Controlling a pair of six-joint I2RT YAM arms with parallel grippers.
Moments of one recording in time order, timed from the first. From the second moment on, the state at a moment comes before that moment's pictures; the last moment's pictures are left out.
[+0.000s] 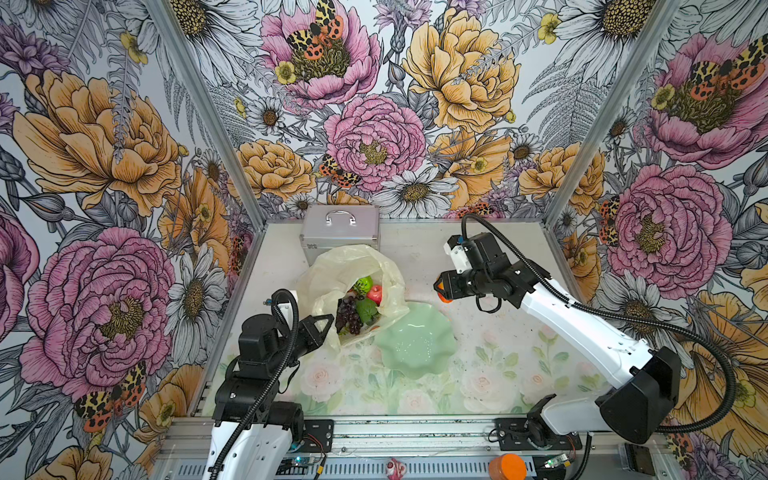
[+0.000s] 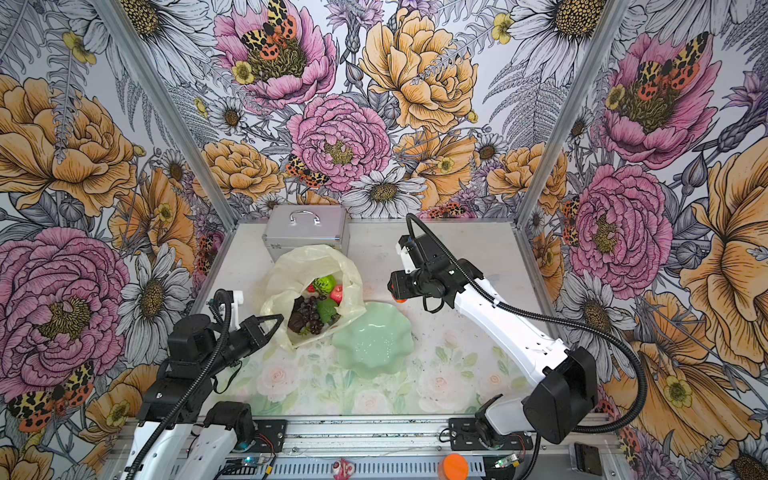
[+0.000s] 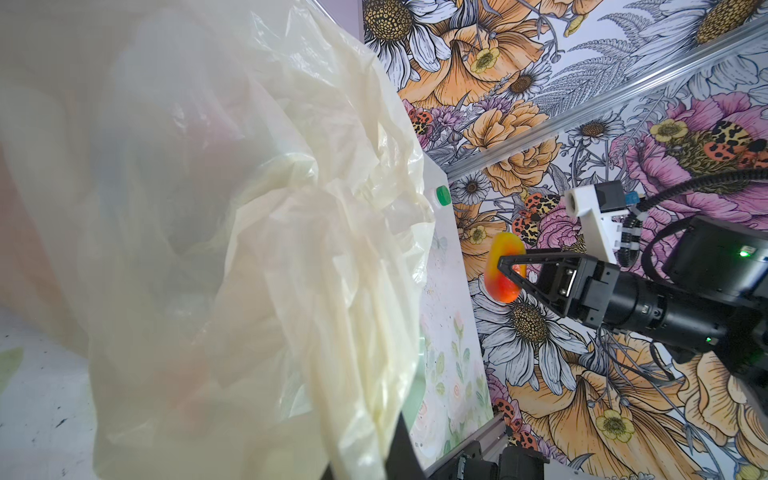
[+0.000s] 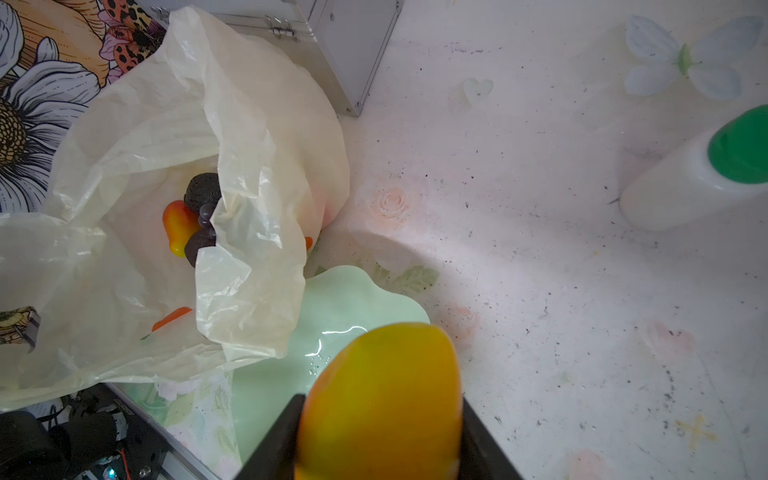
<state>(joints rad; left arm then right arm) -0.10 0.42 0.61 -0.62 0.48 -0.76 0.56 1.39 1.31 -0.81 -0.15 0.33</state>
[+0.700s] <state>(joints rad) -0.10 0.42 0.61 -0.62 0.48 -0.76 0.46 1.22 1.23 -0.42 -0.22 0.68</state>
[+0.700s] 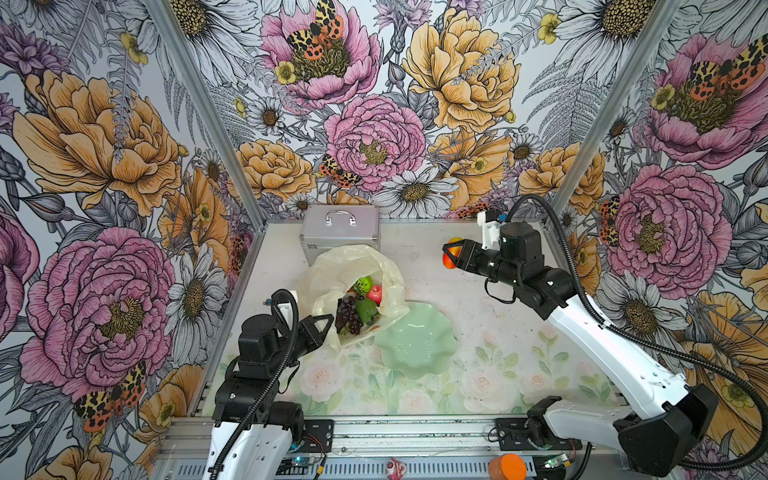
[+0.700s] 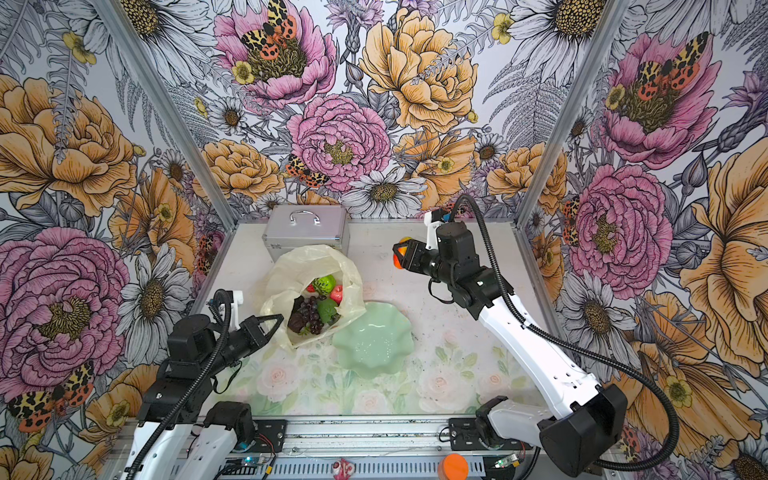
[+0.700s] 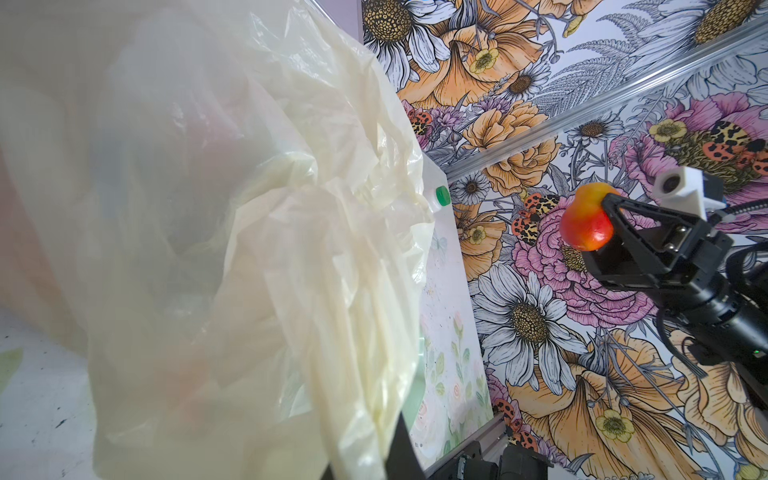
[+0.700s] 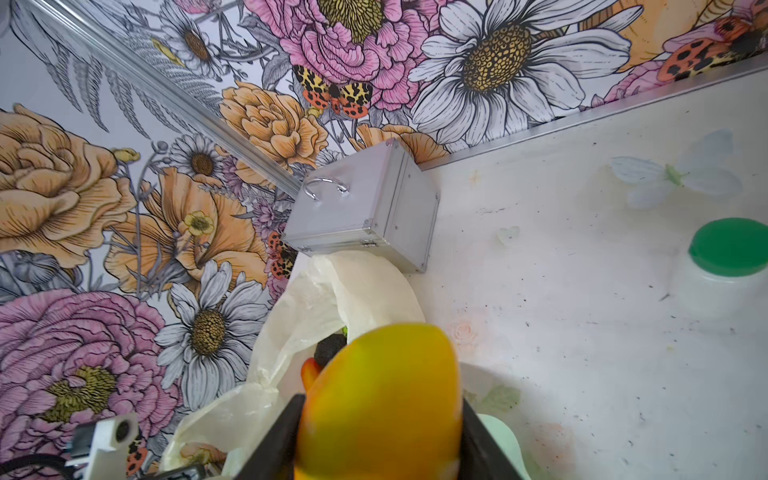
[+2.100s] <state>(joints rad) -0.10 0.42 0.61 -0.61 0.48 -0.76 0.57 1.50 1.33 0.06 -0.57 1.46</state>
